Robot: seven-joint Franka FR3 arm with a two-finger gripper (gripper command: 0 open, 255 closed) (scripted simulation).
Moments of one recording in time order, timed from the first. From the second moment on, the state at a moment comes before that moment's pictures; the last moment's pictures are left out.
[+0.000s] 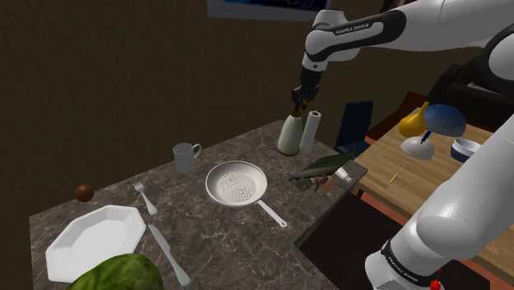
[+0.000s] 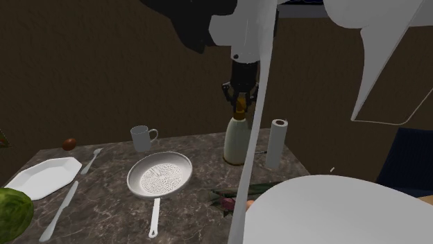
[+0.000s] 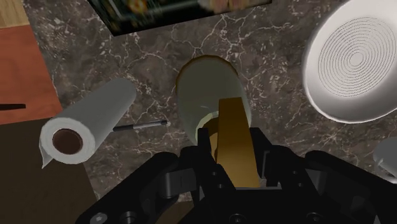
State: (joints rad) arm -0.13 -0.03 -0.14 -1.97 0.02 2.00 -0.11
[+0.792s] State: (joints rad) arm -0.13 -0.05 -0.14 -1.82 0.02 1.84 -0.10
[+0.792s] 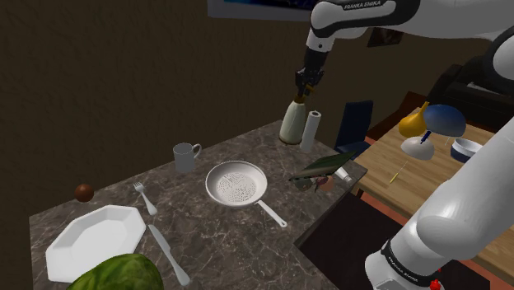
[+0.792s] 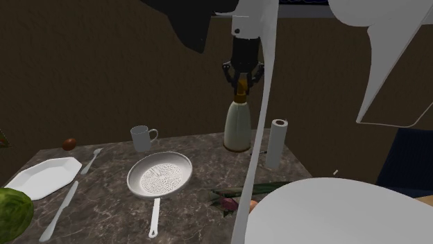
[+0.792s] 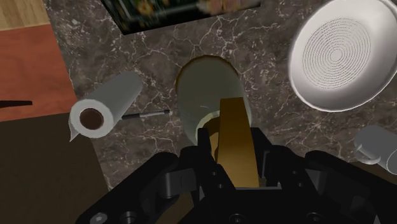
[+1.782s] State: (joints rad) arm -0.13 -0.02 -0.14 -1.58 0.02 1.63 -0.10
